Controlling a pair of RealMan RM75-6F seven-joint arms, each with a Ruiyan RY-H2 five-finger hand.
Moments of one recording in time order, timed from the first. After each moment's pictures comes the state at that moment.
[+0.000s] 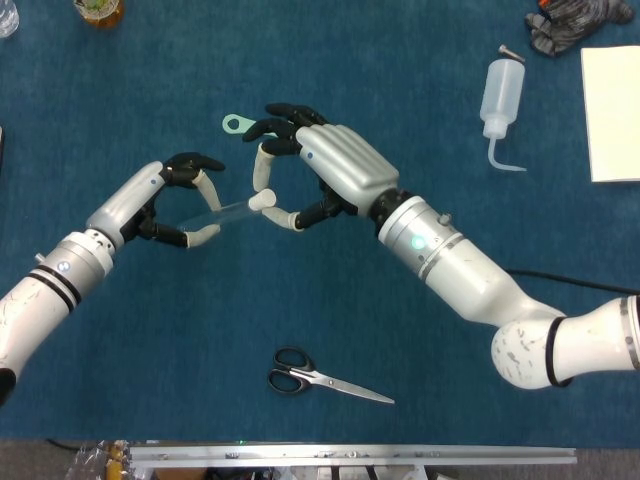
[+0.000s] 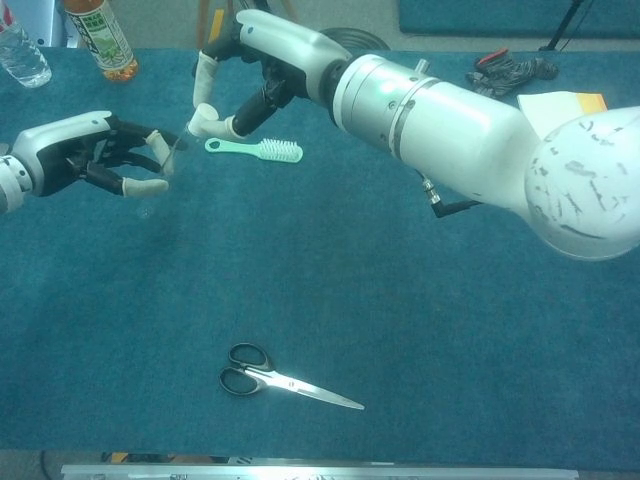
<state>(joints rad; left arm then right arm) -0.62 -1.17 -0.10 -1.68 1.37 0.72 -0.83 1.11 -1.54 0.37 -1.87 -0.64 0.92 -0.17</state>
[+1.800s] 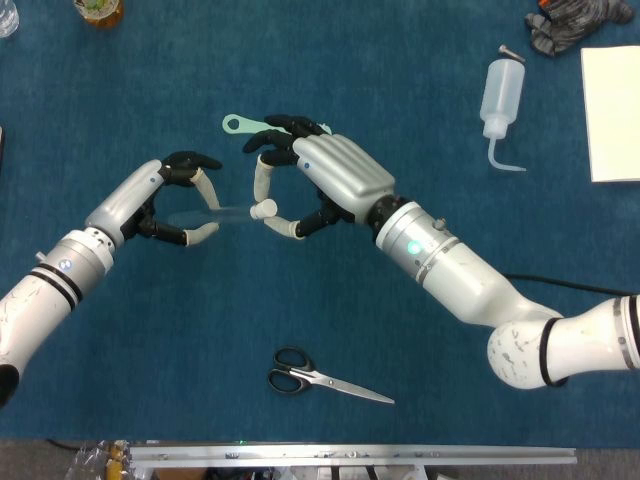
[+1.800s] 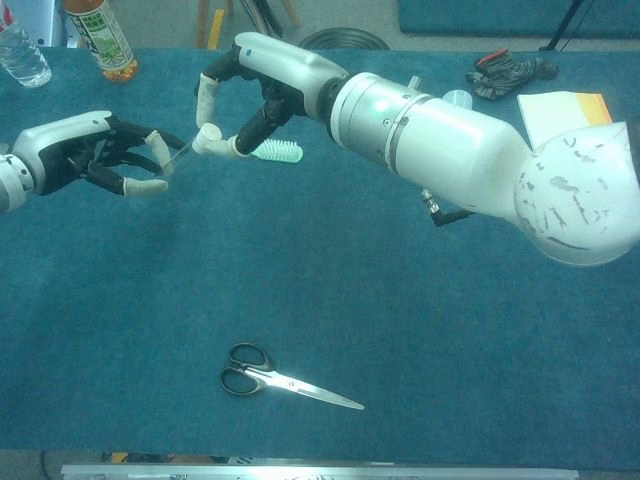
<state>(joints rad) -0.62 -1.17 -0.12 -1.69 1.30 0.70 -0.76 1.11 -1.55 0.34 -1.84 -0.66 0.90 -0.17</state>
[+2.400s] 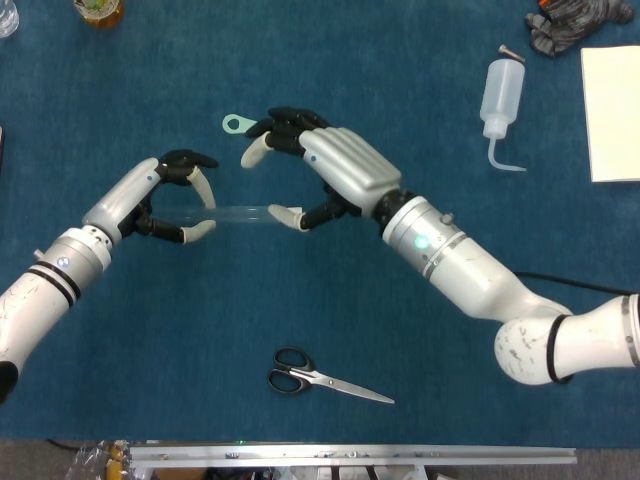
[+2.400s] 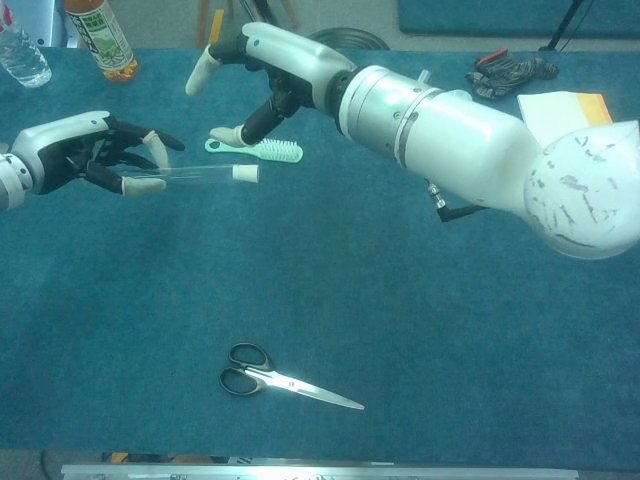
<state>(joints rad) -0.62 -1.17 -0.12 -1.67 1.30 0.68 -0.76 1.09 -1.54 0.35 -1.83 -0.71 0.89 -0.12</state>
